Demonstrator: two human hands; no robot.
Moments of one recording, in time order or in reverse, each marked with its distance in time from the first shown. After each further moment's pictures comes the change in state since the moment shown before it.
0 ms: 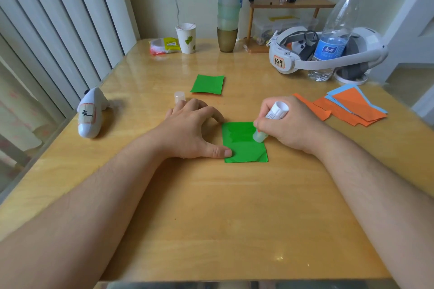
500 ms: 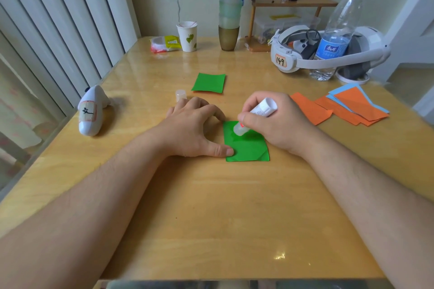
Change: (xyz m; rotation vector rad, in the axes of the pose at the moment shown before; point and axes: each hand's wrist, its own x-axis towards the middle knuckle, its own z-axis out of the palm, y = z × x) left_hand 0.001 0.001 0.001 0.020 0.005 -0.007; right_hand 0.002 -0.019 0.022 0.162 0.051 -0.107
